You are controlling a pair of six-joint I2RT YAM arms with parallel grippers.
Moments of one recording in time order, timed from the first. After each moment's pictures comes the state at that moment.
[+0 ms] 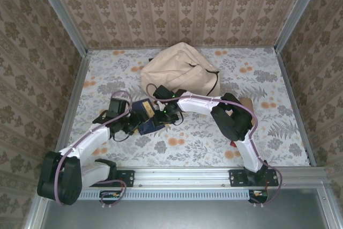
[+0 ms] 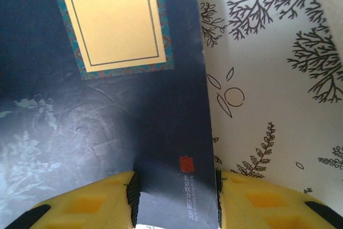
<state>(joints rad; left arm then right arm) -0.33 1.11 0.50 -0.35 0.42 -0.90 0.83 2.15 1.55 -0.64 -0.33 0.57</state>
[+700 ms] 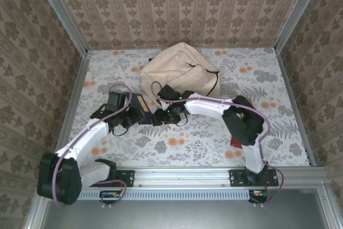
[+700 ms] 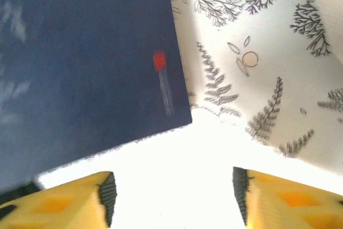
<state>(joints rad) -0.33 1.10 0.65 -0.49 0.29 -0.84 0.82 1.94 1.38 -0.51 -0.35 0.63</state>
